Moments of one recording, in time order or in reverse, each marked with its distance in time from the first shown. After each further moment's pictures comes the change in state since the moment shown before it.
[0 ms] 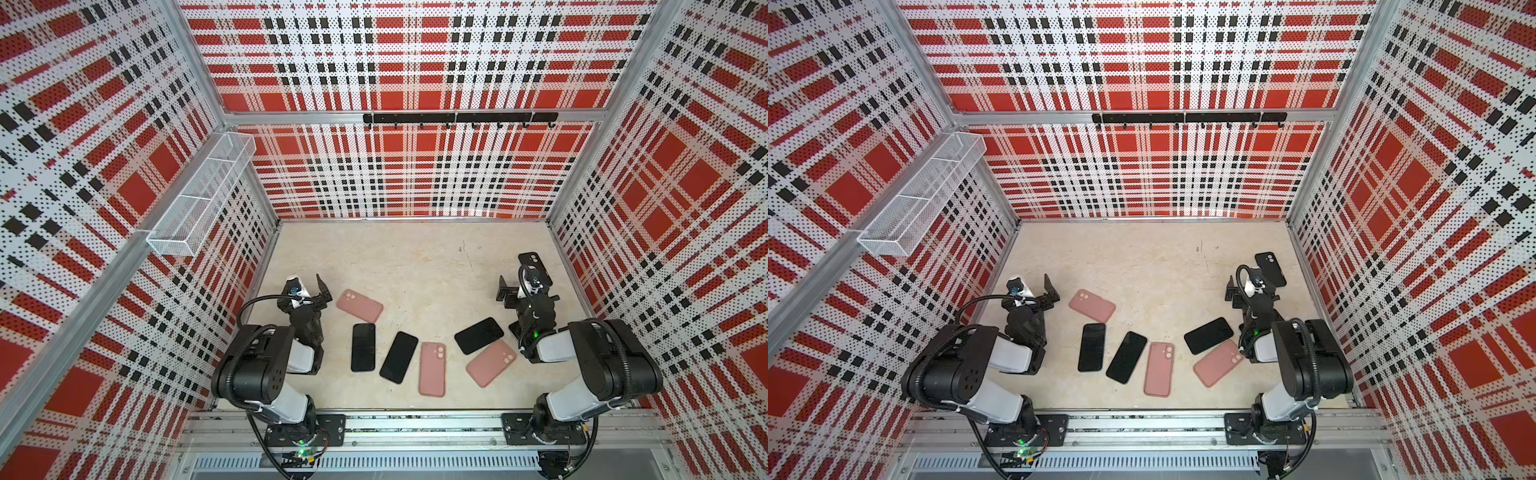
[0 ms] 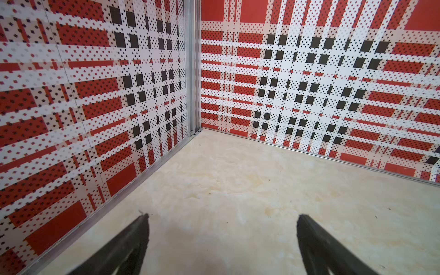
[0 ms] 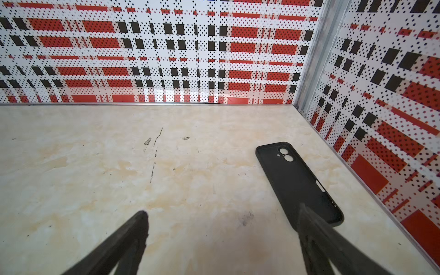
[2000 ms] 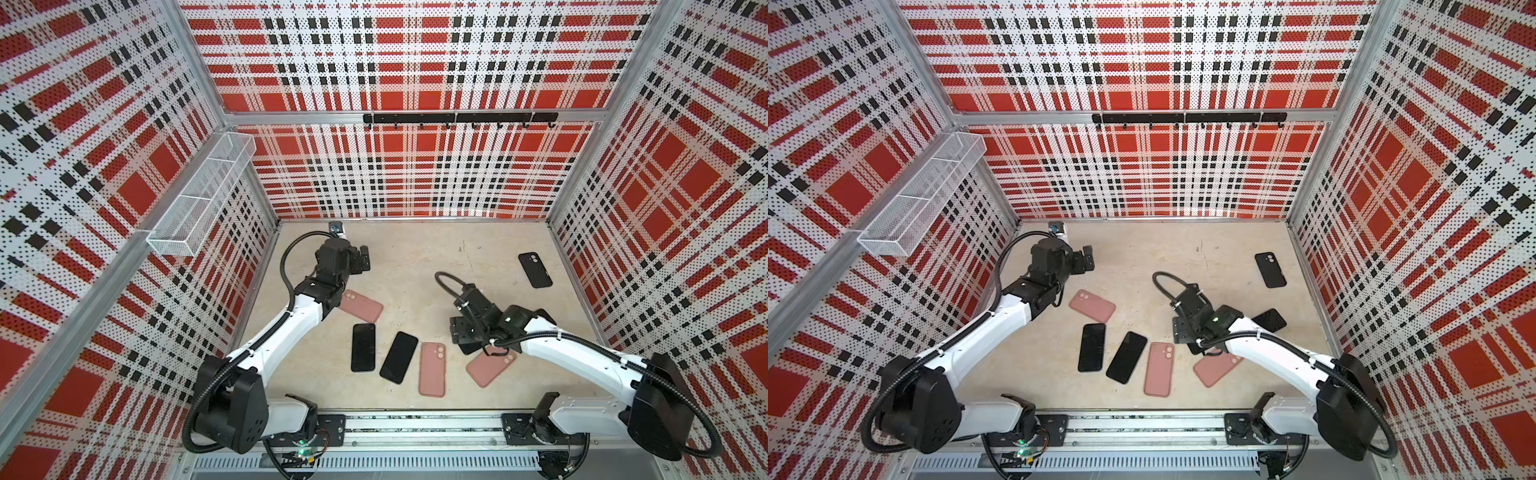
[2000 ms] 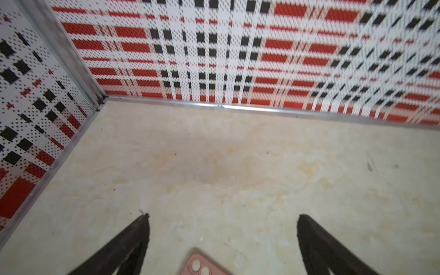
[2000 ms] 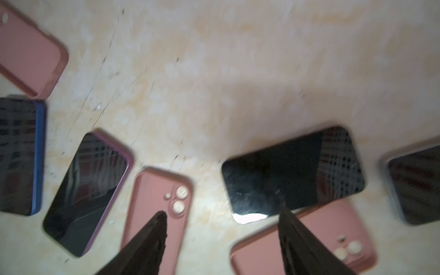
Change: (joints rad) left arm -0.292 -0.222 0.785 -1.500 0.094 -0.142; right arm 0.783 -0.262 0.594 -1.871 0.042 0.703
